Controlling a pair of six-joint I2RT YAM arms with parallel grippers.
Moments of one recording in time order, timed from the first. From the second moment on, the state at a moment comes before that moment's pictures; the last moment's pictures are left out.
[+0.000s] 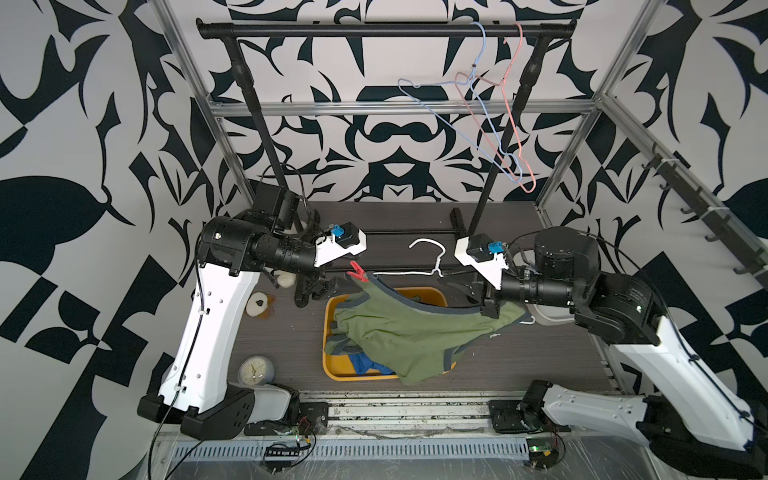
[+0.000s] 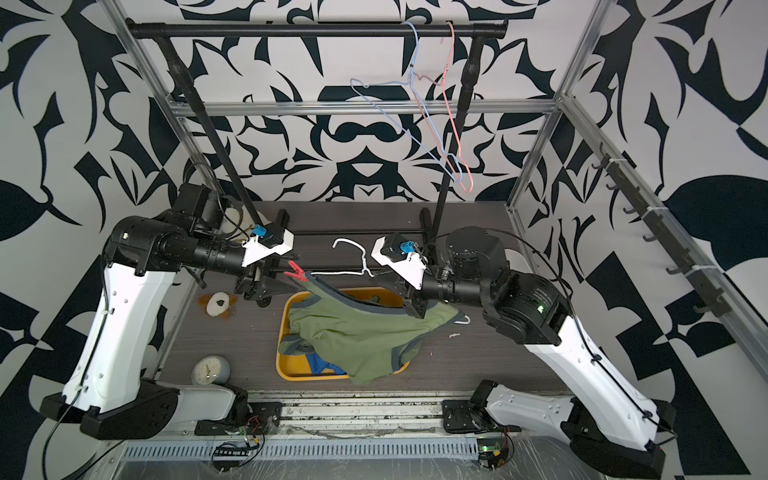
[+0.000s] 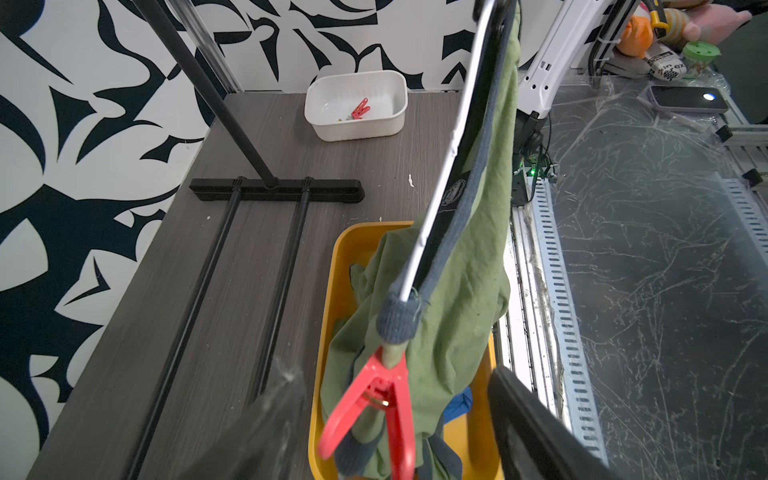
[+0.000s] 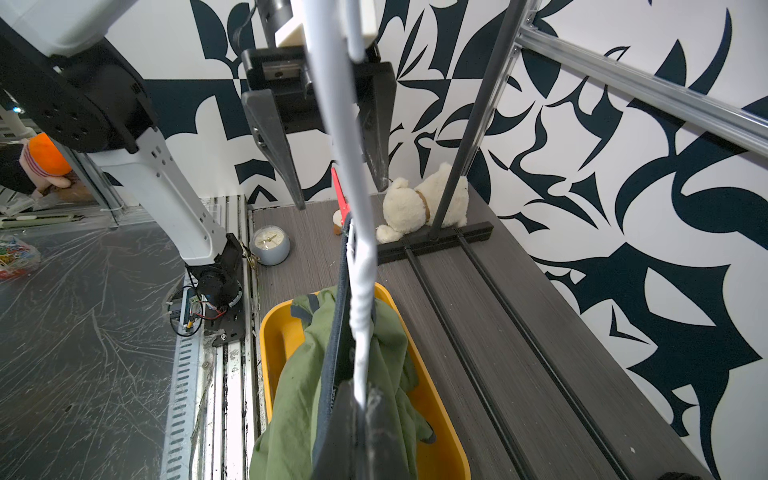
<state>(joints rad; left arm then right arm) -0.34 1.35 1.92 -1.61 0.83 1.02 0.84 1.05 1.57 -0.89 -0.35 -0.24</state>
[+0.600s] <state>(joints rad) -0.34 1.34 1.90 -1.59 0.82 1.00 0.84 1.05 1.57 -0.90 -0.35 -0.24</state>
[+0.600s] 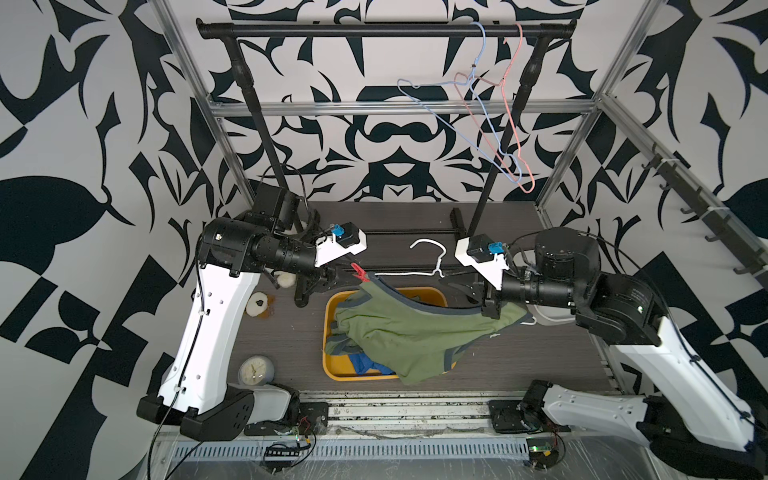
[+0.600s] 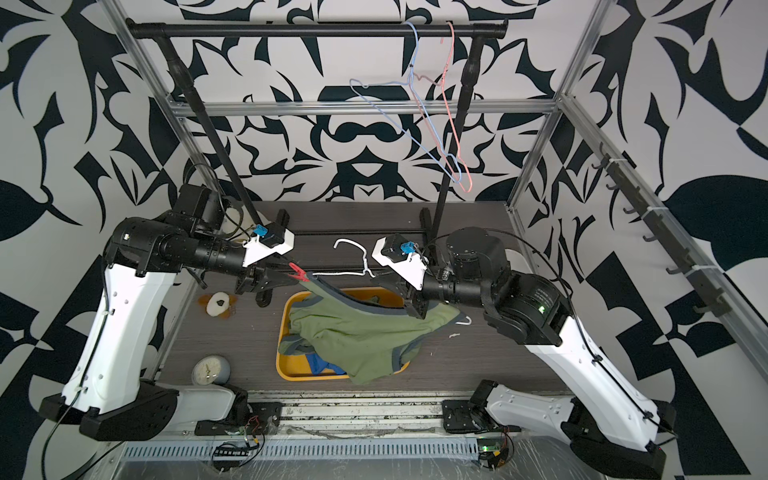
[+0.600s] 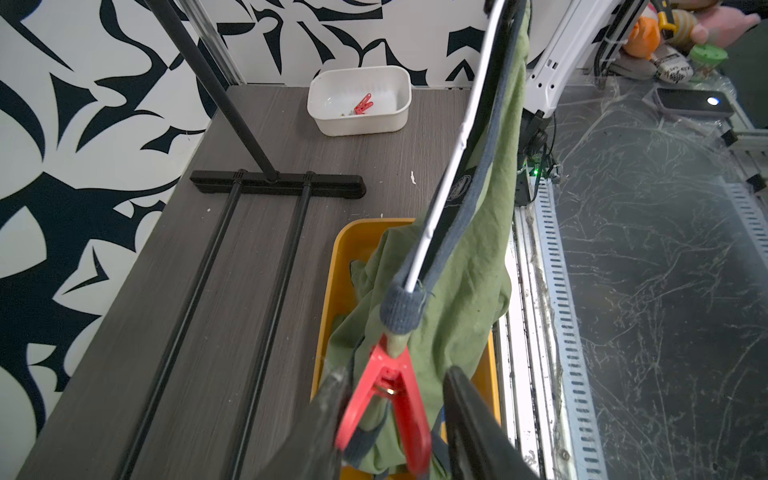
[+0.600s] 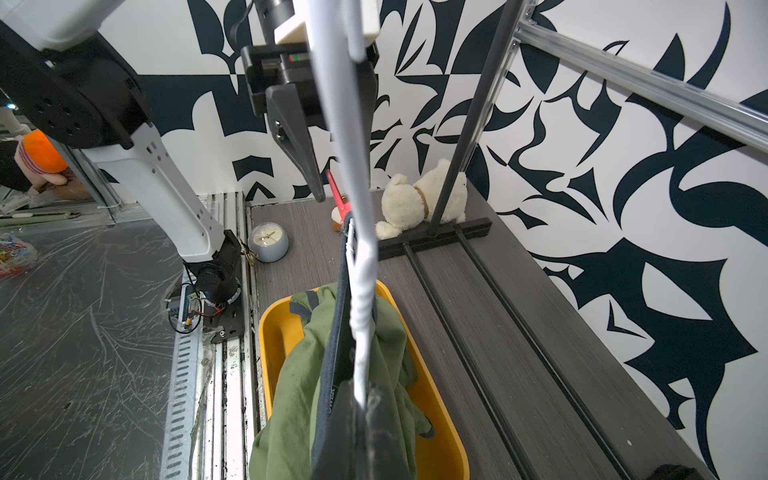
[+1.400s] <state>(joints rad) -0.34 1.34 1.91 -1.54 0.80 0.91 0.84 1.08 1.60 -0.91 -0.33 -0.24</state>
